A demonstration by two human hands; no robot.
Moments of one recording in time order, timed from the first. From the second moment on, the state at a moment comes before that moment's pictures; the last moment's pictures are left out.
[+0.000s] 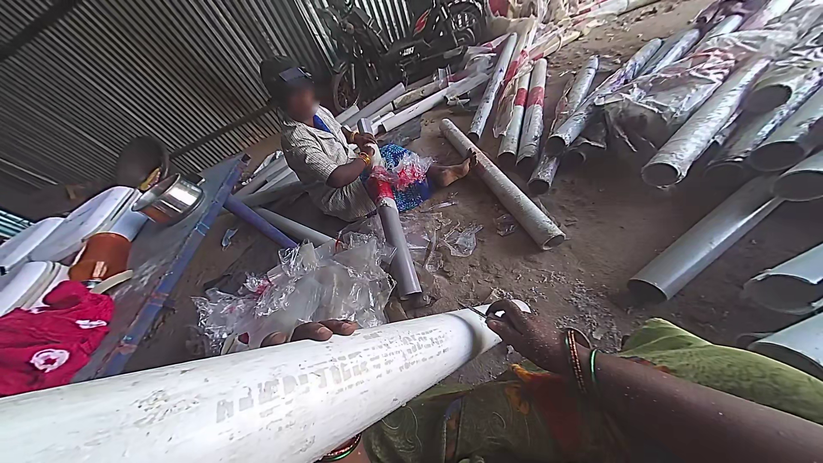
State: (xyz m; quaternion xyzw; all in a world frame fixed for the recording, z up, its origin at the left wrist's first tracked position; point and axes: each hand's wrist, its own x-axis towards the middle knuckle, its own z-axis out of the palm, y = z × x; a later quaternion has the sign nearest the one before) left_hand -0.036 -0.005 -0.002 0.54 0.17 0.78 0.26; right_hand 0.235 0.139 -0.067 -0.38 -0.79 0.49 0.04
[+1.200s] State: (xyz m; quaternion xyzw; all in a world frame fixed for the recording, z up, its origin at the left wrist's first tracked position) left_hand -0.034 -0.005 -0.008 0.52 0.16 0.80 0.26; right_hand 0.236 0.138 -0.066 -0.38 -0.79 0.48 0.03
